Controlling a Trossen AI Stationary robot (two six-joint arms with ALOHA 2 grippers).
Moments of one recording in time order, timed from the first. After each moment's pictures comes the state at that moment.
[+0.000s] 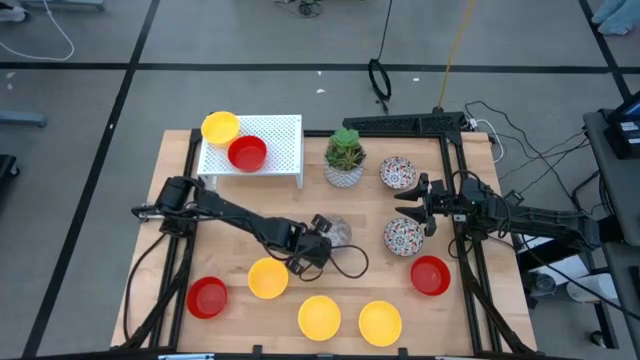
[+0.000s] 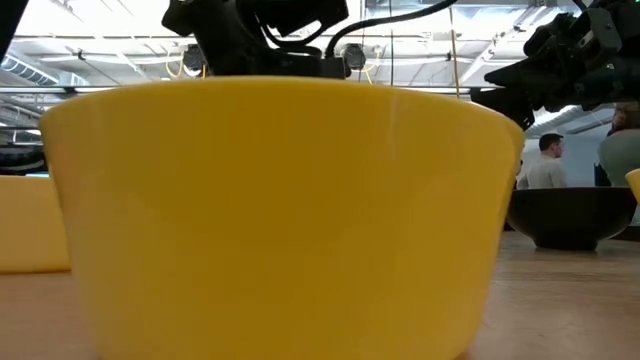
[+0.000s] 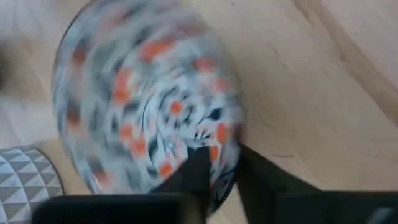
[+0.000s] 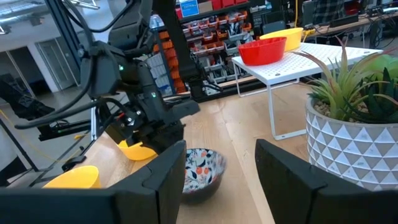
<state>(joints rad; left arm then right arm) -0.22 1.95 1.30 -0.47 -0.28 0.52 -0.25 0.30 0.09 0.21 -0.24 0.24</state>
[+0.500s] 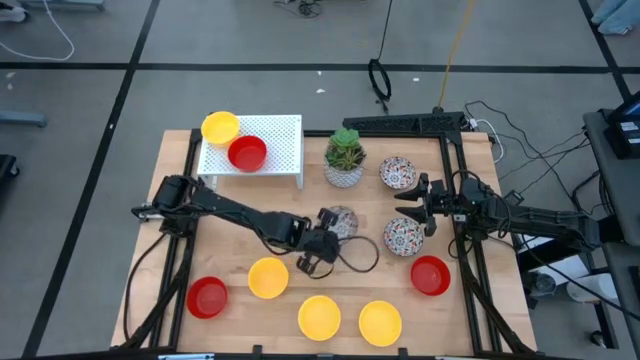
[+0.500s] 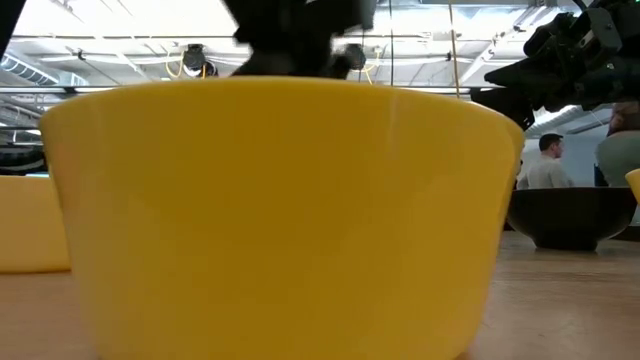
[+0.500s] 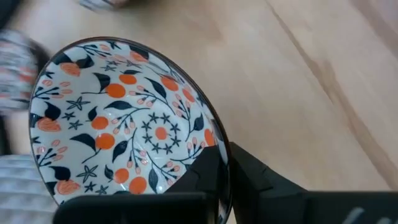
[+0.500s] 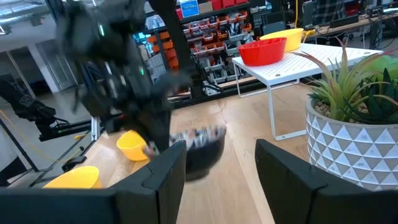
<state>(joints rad) -0.22 1.93 1.46 -0.52 -0.30 0.43 -0.25 0.30 0.09 0.21 -0.24 0.24</state>
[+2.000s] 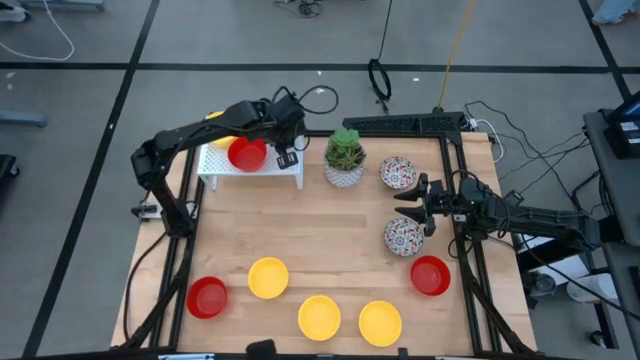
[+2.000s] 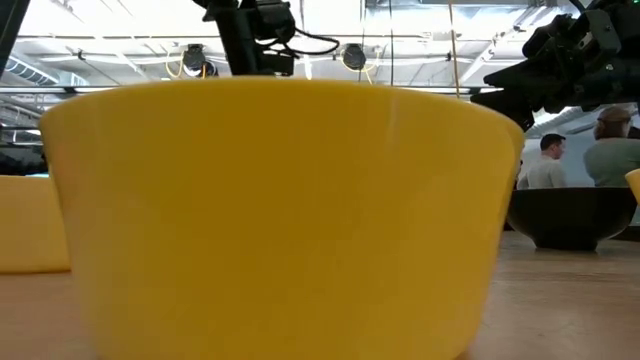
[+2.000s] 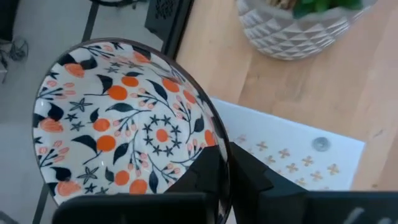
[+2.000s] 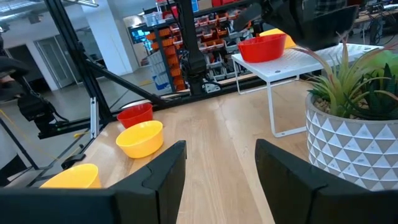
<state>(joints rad) 0.50 1.72 1.61 -0.99 -0.18 0.27 -0.25 0.32 0.09 0.21 -0.24 0.24</state>
